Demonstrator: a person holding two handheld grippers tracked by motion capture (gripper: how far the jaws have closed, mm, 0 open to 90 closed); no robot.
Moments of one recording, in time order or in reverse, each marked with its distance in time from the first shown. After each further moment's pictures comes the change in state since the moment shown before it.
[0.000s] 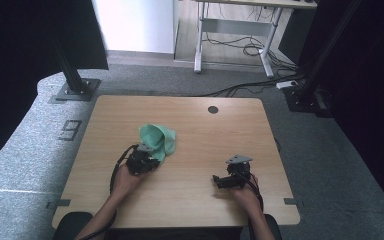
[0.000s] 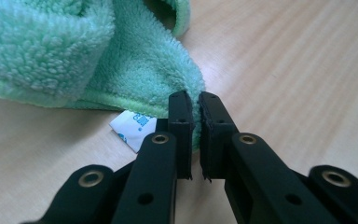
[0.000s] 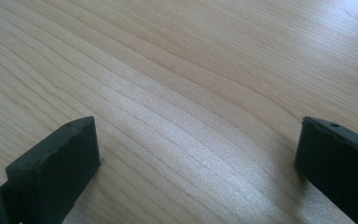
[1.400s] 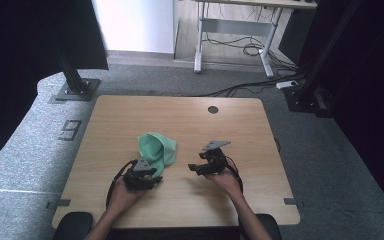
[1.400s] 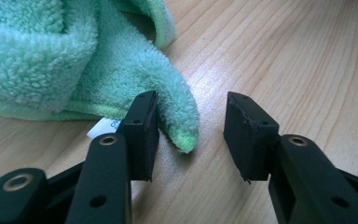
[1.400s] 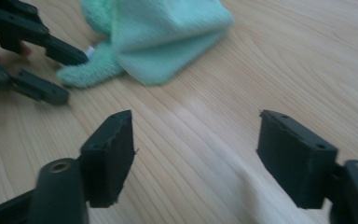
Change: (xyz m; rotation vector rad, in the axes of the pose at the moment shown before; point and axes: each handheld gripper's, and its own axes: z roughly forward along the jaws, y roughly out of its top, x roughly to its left) left arm -0.034 -0.033 -0.011 -0.079 0.002 0.118; right arm 0.046 0.080 0.023 -0.062 0.305 -0.090
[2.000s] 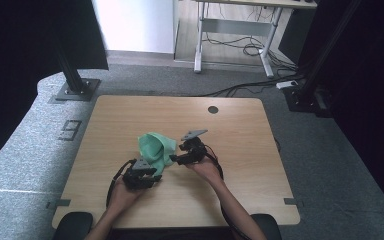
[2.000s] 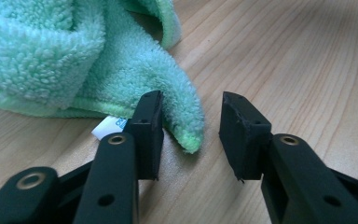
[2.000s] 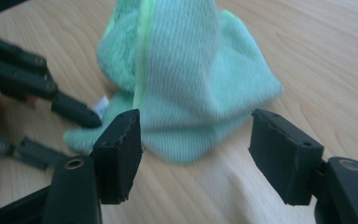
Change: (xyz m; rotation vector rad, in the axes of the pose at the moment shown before) left arm 0.003 0.000 -0.001 -0.009 0.001 -0.043; right arm 0.013 0.050 0.052 0.004 0.052 -0.057
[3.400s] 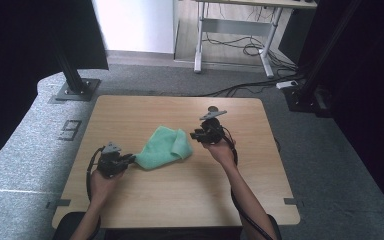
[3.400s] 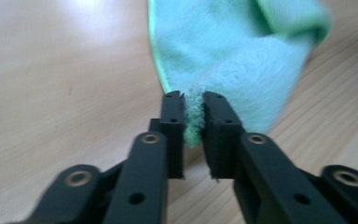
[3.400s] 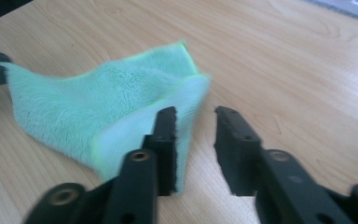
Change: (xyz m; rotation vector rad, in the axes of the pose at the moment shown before) left arm 0.071 -0.012 -0.049 -0.030 0.178 -0.239; right arm -0.056 0.024 -0.053 0.007 -0.157 0.078
